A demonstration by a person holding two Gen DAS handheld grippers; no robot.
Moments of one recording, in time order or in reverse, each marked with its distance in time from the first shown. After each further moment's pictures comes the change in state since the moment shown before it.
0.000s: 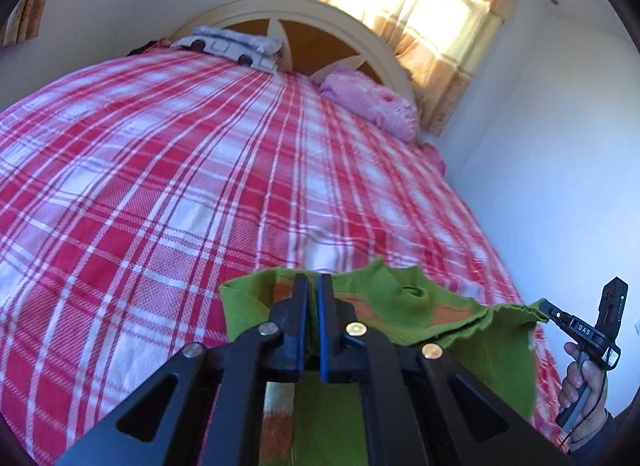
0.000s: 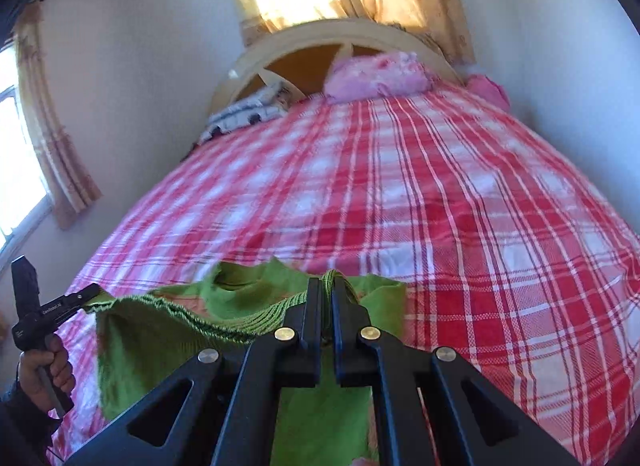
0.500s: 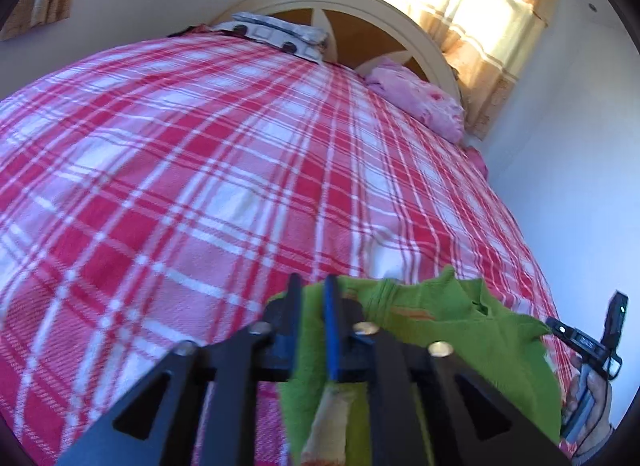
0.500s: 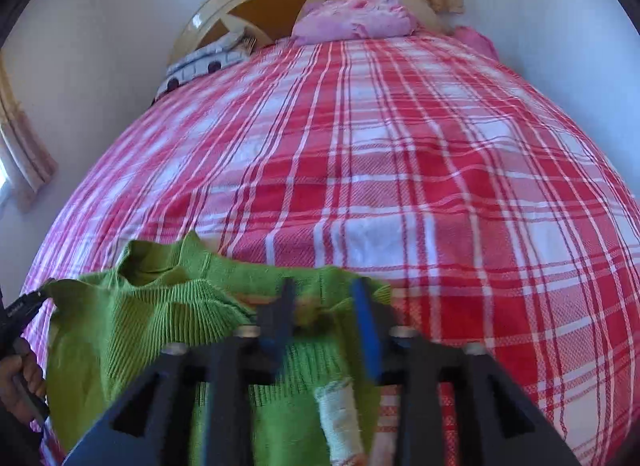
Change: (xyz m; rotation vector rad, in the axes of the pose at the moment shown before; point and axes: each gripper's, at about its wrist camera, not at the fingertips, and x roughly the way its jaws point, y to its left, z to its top) left arm 0.029 0.030 -0.001 -0.069 -0.001 0.138; right arm 0.090 -0.031 0.001 0.032 0.125 -0.080
